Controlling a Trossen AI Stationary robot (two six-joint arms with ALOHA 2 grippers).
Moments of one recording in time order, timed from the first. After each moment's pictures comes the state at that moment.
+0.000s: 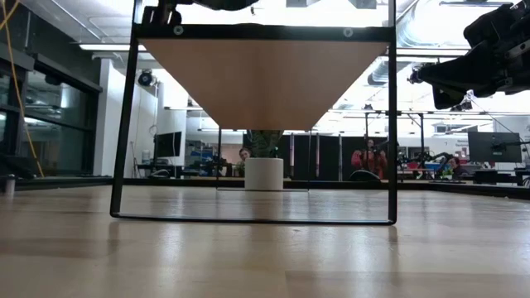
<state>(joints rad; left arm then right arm) -0.12 1.30 1.23 -0.63 0.05 -0.91 -0.03 0.05 0.01 0.03 -0.03 0.04</state>
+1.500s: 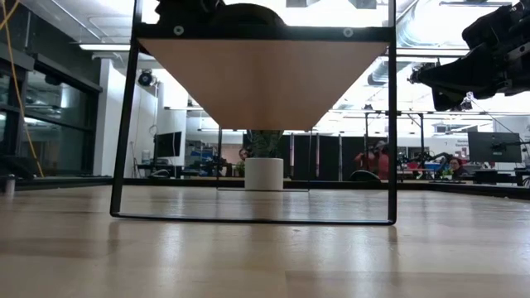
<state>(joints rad) -0.09 1.40 1.23 -0.65 0.09 -1.21 -0.03 0.07 0.01 0.03 -0.03 0.04</state>
